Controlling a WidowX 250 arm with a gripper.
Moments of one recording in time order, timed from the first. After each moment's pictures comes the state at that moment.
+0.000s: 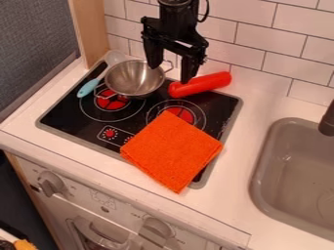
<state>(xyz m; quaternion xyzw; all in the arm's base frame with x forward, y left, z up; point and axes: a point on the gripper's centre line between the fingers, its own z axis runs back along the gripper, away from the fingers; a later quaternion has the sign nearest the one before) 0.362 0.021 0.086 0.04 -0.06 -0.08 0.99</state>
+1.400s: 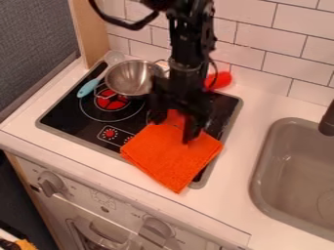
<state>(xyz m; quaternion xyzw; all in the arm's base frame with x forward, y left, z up) 0.313 -0.009 0.022 0.03 0.03 -0.13 0.99</state>
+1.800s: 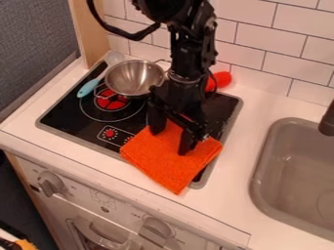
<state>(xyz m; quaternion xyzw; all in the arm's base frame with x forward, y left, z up) 0.300 -0.011 0.016 0.04 0.05 -0.14 0.99</state>
